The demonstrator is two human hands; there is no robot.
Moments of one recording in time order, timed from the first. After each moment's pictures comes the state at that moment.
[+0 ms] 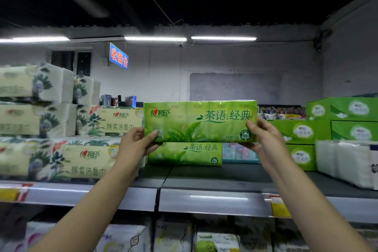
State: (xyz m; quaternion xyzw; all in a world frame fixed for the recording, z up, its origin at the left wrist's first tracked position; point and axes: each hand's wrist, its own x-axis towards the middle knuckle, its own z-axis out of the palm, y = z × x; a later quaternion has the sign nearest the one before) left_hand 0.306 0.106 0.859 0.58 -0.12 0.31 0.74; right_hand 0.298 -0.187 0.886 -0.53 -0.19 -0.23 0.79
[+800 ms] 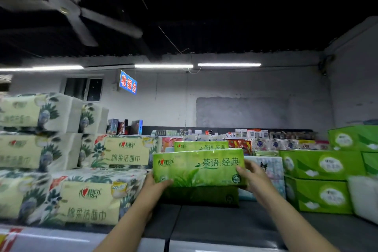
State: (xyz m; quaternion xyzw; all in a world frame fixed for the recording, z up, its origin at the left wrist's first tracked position) left_hand 0.392 0.119 0.837 0.67 -0.06 0.22 0.71; right_hand 0.425 -0.162 0.865 -0.69 -0.14 -0.19 0.69
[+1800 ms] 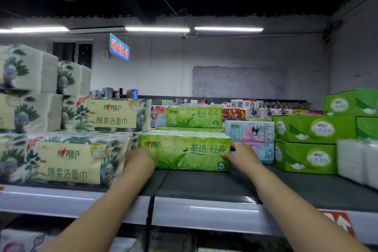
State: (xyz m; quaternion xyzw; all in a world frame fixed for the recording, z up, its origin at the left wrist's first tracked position) left_hand 0.397 0.107 0.832 0.93 0.17 0.23 0.23; right_hand 0.432 -0.165 0.840 -0.92 -0.10 -0.23 0.29
